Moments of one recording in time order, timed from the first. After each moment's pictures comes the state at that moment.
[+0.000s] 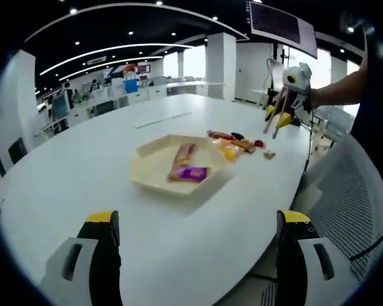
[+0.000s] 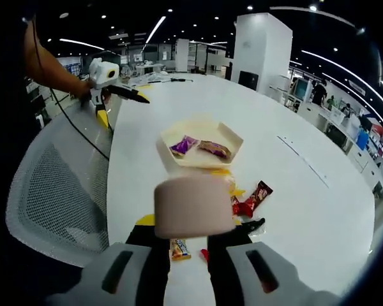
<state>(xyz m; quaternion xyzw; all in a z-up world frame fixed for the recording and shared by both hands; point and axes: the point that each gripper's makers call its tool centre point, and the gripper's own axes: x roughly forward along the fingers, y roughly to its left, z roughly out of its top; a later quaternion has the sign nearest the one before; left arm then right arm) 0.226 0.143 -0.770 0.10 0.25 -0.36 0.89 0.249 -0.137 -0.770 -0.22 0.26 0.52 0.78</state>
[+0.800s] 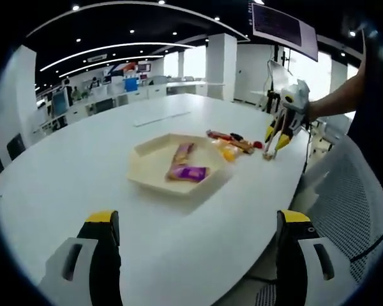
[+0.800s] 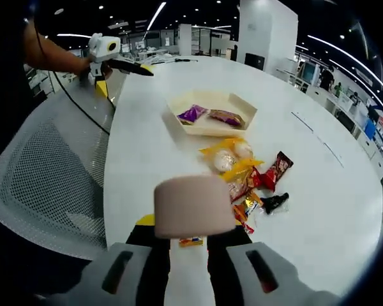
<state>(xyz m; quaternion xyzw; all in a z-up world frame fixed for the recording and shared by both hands) 0.227 0.143 -0.772 0.09 0.25 -0.36 0.89 0.238 -0.146 -0.818 -0.24 0.30 0.52 0.76</state>
